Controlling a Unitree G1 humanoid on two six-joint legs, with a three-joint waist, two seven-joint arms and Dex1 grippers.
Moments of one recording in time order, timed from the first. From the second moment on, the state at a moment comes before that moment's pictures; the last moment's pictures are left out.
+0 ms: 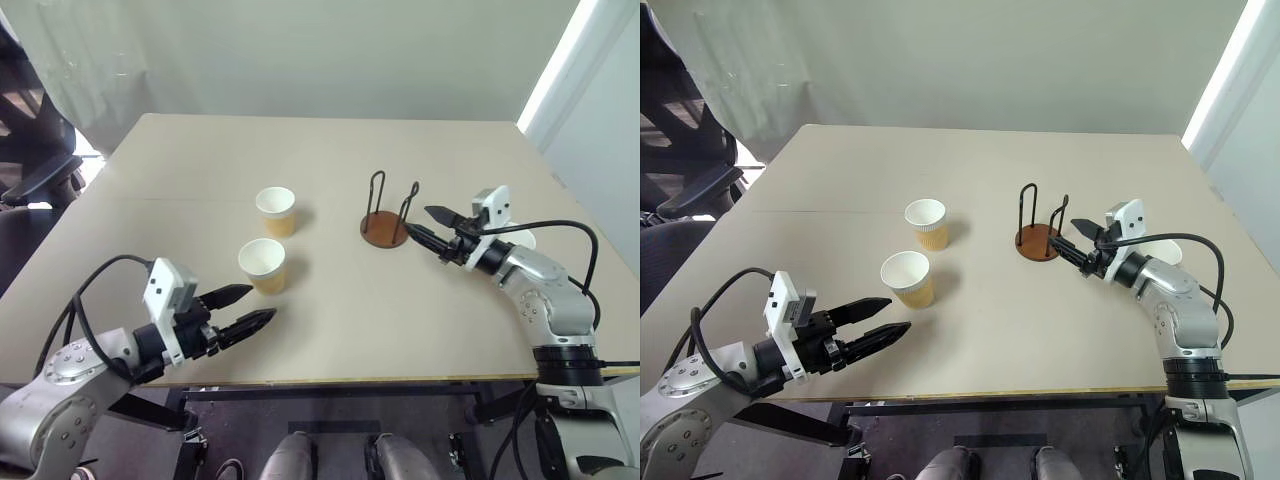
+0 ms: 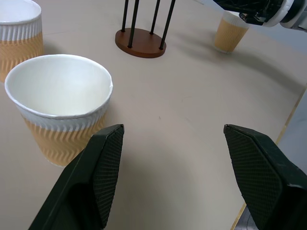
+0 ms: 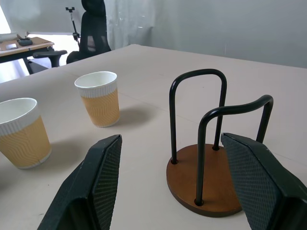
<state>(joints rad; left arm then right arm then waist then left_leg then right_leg) 0.10 0.77 0.38 -0.57 -0.87 0.73 -0.70 -0.53 -0.46 -0.11 0.07 0.41 0.40 0.76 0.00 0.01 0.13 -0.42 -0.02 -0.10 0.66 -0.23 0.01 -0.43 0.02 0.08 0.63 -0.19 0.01</state>
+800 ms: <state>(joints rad) 0.09 0.84 0.47 -0.50 -0.87 0.72 -0.79 -0.48 -0.47 -0.11 0.01 0.41 0.44 0.74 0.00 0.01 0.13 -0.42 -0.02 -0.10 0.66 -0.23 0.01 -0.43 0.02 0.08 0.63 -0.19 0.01</state>
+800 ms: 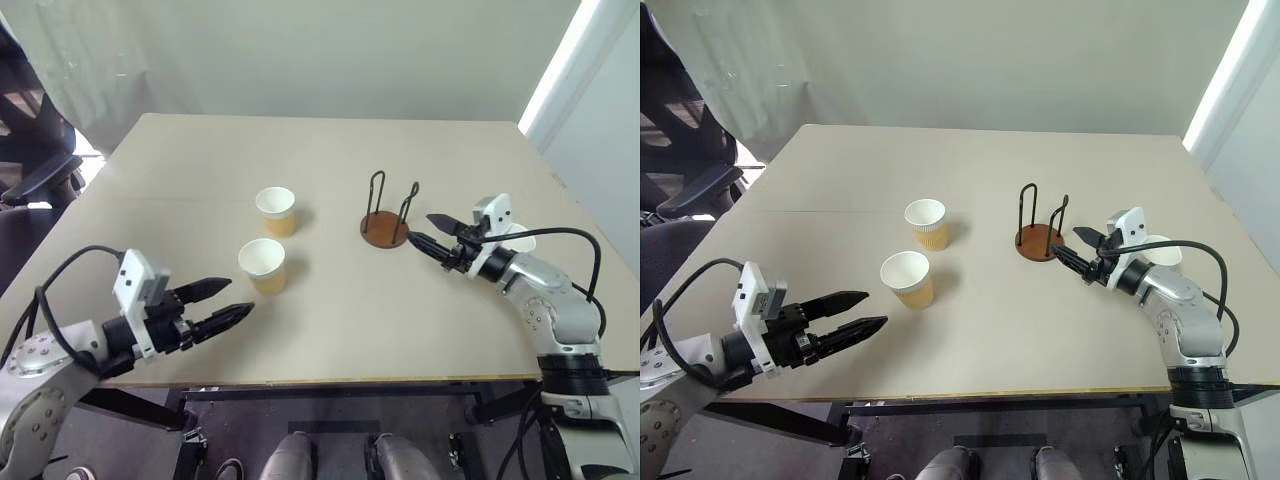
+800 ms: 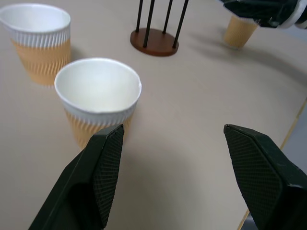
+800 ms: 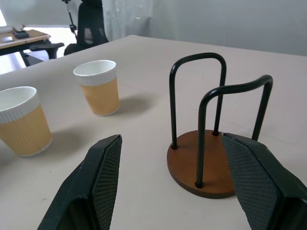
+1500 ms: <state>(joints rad) -0.02 0.80 0.50 -0.49 -0.83 0.63 -0.73 -0.48 -0.36 0.00 -0.01 0.29 0.48 0.54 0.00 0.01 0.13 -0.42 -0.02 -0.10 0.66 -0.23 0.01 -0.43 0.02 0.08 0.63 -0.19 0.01</state>
